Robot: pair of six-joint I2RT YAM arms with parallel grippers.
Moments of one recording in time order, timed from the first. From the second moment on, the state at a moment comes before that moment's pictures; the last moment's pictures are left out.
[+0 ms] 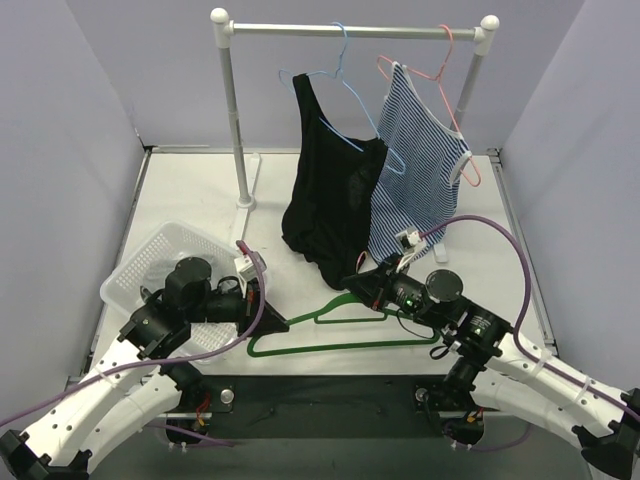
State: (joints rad) left arm -0.64 0.64 0.65 -0.42 0.77 -0.37; right arm 0.88 0.68 0.55 0.02 -0.04 0.59
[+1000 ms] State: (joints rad) left arm -0.63 0.63 0.70 -0.50 0.78 -0.34; right arm 0.97 0.64 0.82 -0.30 0.10 0.42
